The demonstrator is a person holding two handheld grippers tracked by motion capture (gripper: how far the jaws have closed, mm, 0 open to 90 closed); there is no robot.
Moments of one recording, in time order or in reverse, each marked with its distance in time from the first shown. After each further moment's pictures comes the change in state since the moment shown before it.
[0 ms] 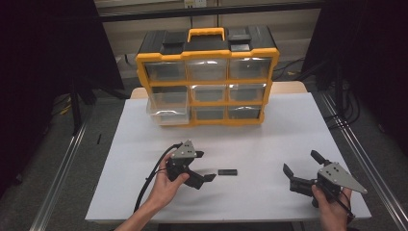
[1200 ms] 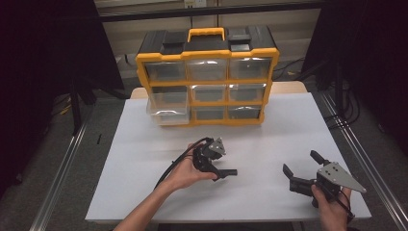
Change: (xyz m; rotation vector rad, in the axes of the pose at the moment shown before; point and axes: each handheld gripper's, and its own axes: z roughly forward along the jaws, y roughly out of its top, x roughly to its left) left arm 0.012 0.033 0.069 0.331 -0.060 0.148; right arm 0.000 -0.001 0.001 0.014 0.004 -0.001
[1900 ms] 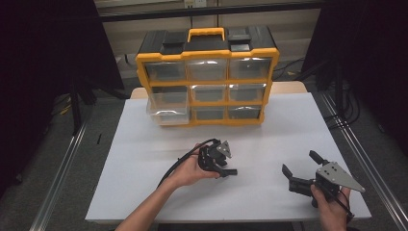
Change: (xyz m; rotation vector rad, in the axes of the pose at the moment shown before) left arm -0.001 0.009 0.013 0.078 -0.070 0.071; right arm 0.001 -0.001 0.001 0.010 0.005 -0.002
